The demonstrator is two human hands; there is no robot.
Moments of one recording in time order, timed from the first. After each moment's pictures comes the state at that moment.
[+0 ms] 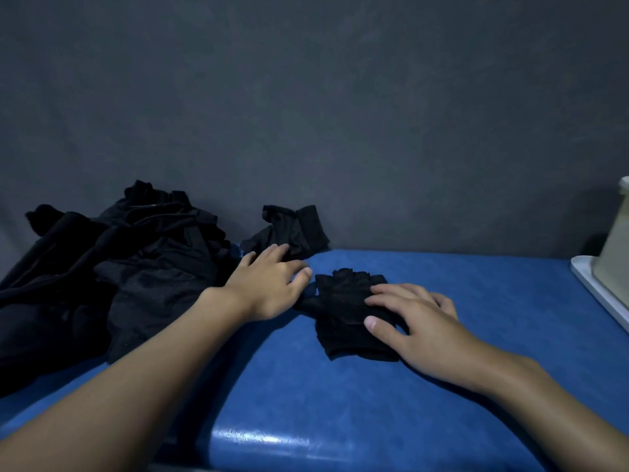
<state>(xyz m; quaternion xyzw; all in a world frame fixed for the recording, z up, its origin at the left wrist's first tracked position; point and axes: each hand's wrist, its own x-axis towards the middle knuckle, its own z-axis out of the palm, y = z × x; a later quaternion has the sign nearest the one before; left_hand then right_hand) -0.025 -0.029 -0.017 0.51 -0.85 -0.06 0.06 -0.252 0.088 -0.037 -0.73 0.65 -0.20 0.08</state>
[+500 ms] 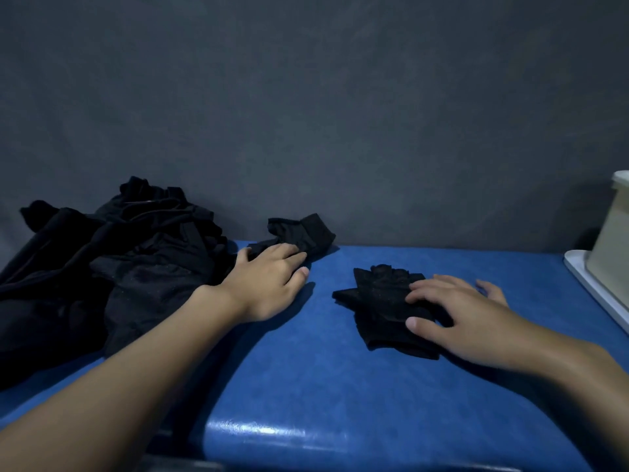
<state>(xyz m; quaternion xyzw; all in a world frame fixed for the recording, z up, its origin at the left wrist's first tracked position) -0.024 -0.021 -0.018 0.48 -0.88 -0.02 0.08 -0.295 0.106 -0.017 -0.70 0.71 -0.11 0.07</state>
